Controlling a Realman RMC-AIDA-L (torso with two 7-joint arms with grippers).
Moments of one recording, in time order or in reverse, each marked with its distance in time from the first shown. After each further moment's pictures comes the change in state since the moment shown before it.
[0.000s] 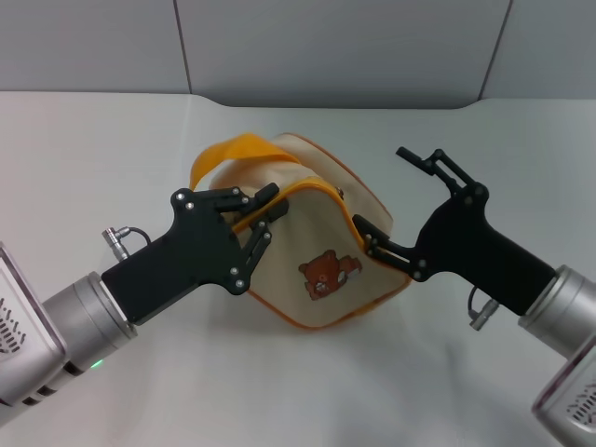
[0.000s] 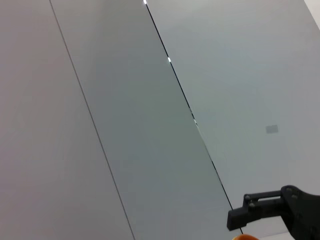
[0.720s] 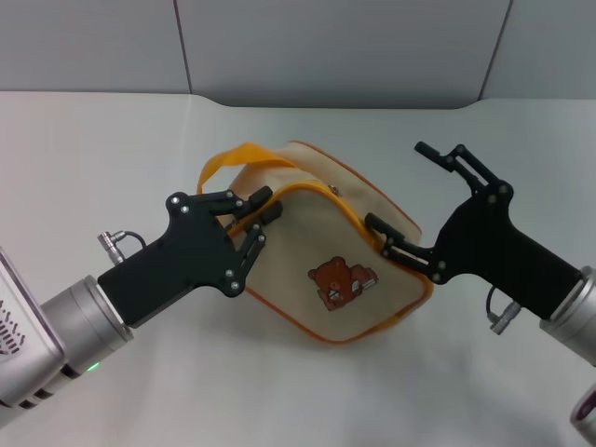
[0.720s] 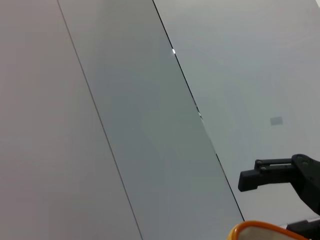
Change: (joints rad) left arm 0.011 0.001 -0.005 0.002 0.000 -0.015 0.000; right arm -0.035 0.000 -0.024 -0.066 -0.001 -0.098 0.086
